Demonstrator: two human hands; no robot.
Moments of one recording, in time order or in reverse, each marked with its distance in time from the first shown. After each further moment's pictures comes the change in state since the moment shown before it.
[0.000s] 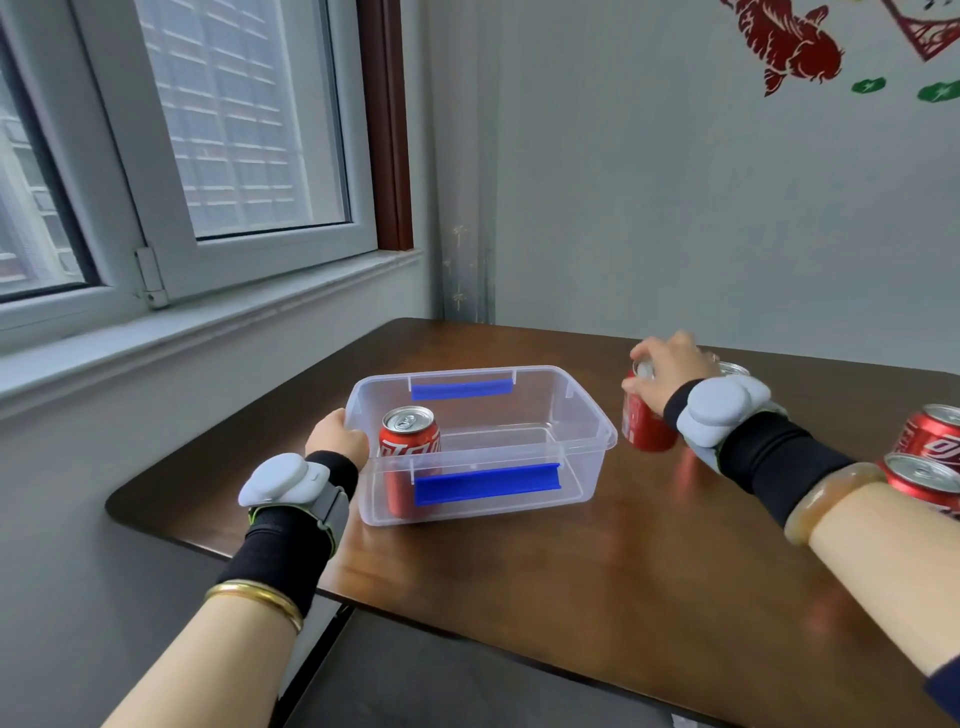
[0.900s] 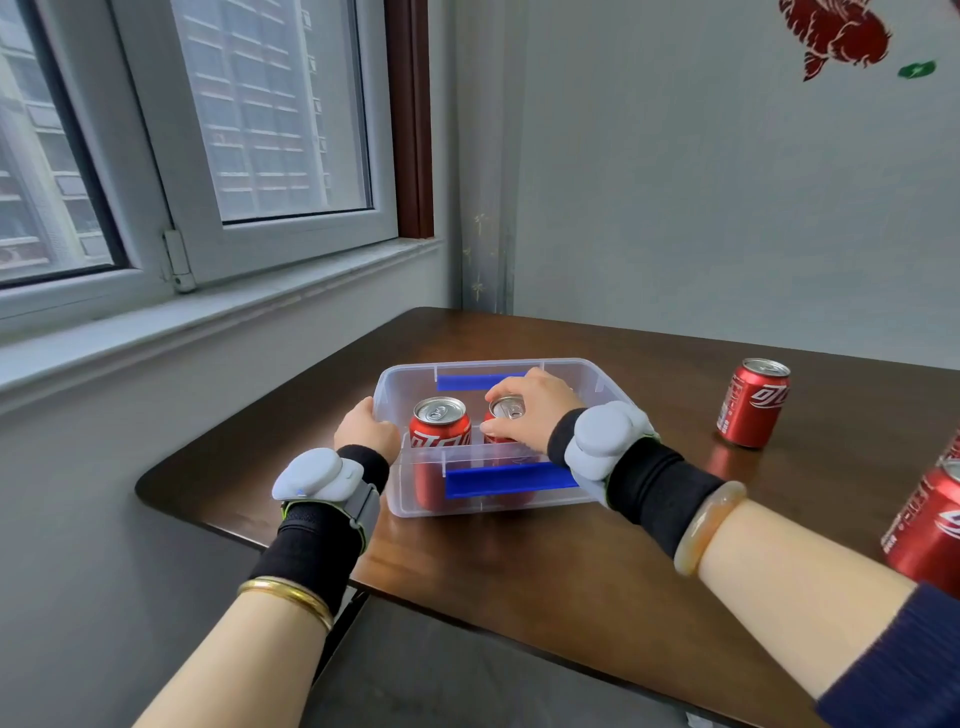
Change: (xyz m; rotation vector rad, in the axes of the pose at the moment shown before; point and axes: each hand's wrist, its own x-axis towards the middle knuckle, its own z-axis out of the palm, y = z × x) left_hand -0.007 0.002 -0.001 0.000 0.020 0.041; right_hand -0.045 -0.117 0.064 0.159 -0.303 -0.381
